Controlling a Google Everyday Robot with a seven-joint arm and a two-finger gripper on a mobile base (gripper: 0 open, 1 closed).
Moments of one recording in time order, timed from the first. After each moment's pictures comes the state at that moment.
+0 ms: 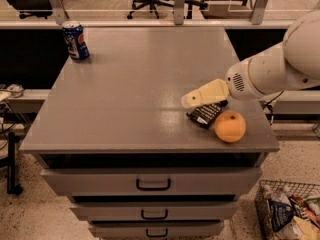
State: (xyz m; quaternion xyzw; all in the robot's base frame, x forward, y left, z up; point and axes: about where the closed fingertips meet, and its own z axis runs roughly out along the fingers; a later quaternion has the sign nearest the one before) arm 0.550 -0.141 0.872 -0.23 0.91 0.15 0.32
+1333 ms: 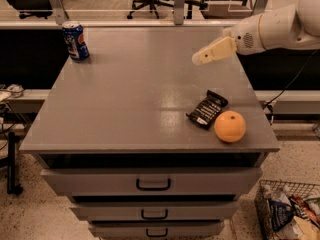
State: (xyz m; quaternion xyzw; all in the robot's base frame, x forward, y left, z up) arm 0.682 -0.147 0.930 -0.39 0.77 0.23 0.45
